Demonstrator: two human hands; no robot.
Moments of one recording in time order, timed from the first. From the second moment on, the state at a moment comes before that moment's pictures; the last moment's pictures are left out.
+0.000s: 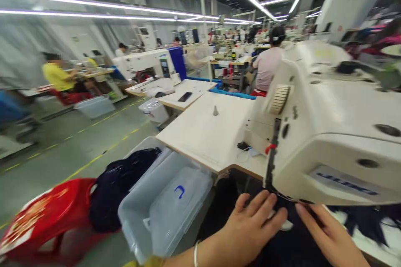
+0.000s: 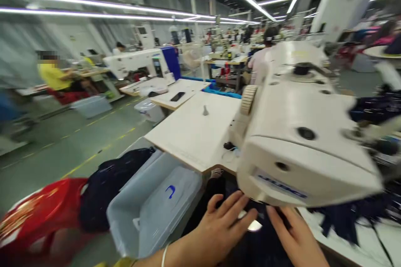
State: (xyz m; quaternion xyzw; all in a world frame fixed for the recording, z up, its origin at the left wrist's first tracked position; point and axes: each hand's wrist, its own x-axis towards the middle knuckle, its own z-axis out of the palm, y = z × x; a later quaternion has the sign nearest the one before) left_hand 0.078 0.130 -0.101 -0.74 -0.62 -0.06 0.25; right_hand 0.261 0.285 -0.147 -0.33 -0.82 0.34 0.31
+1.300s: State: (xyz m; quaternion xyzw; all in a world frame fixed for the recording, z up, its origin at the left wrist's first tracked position) left_hand 0.084 0.139 -0.129 -0.71 -0.64 -0.15 0.24; right_hand 0.252 0.285 -0.121 -0.31 -0.88 0.29 0.21
